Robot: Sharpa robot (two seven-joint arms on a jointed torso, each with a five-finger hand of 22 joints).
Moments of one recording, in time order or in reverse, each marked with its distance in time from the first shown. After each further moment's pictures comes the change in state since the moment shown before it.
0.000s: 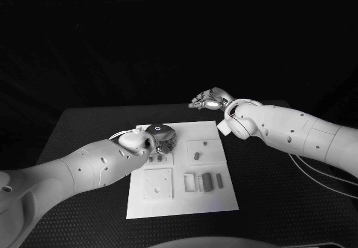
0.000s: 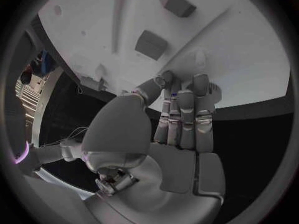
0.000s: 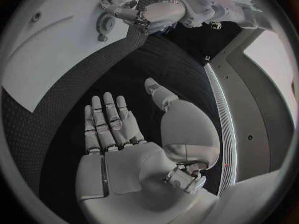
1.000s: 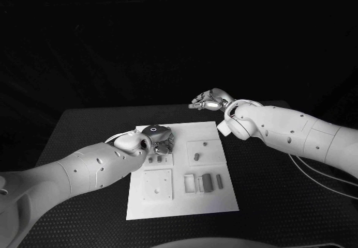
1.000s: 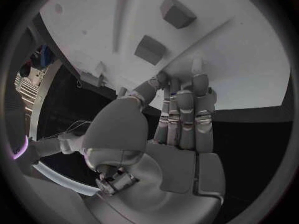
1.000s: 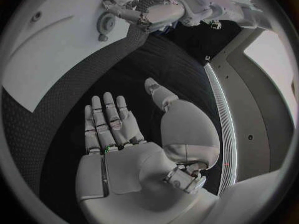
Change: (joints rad) left arm -0.008 -0.021 -0.003 -0.001 0.081 -0.038 0.020; left_hand -0.147 -0.001 -0.098 0.006 -0.019 0.011 0.003 -0.001 0.003 0.012 -0.001 -0.023 0.018 0.021 -0.007 0.007 -0.015 0.000 0.014 -0.008 0.008 0.000; right arm 0.000 -0.002 0.000 0.000 0.000 0.000 0.000; right_hand 0.000 0.000 0.000 0.000 0.000 0.000 0.000 0.000 0.000 0.000 0.000 0.000 -0.001 0.000 0.000 0.000 0.000 0.000 0.000 0.000 0.000 0.001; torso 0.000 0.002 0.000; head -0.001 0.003
